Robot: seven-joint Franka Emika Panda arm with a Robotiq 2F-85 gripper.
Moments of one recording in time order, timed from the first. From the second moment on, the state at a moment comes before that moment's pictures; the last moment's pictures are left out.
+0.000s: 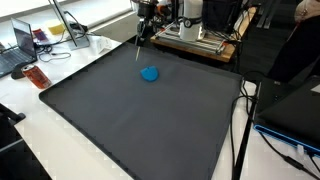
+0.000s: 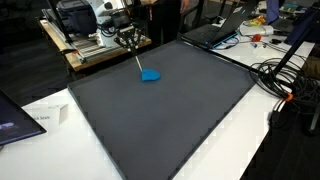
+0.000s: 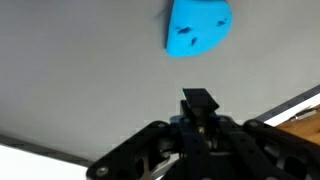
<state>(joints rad) -0.02 -0.14 0.07 -2.74 1.70 3.16 -1.09</state>
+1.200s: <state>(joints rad) 0.17 -0.06 0.23 -2.73 1.90 3.51 -1.09</state>
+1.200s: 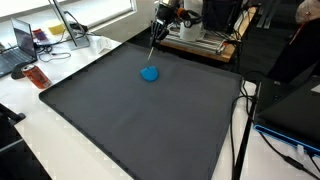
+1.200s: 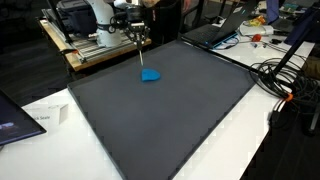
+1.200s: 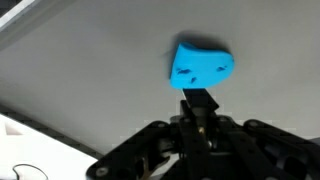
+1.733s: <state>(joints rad) 0.18 -0.03 0.25 -2.70 1.91 3.56 -1.08</state>
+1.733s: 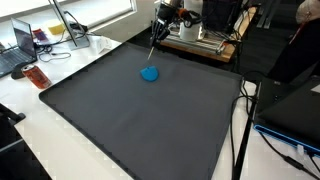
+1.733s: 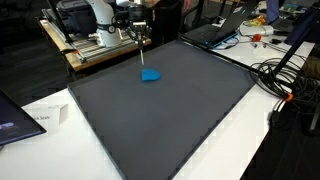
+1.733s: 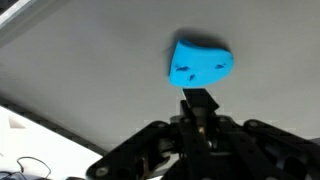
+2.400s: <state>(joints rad) 0.24 0.14 0.32 -2.51 2.02 3.86 -1.09</state>
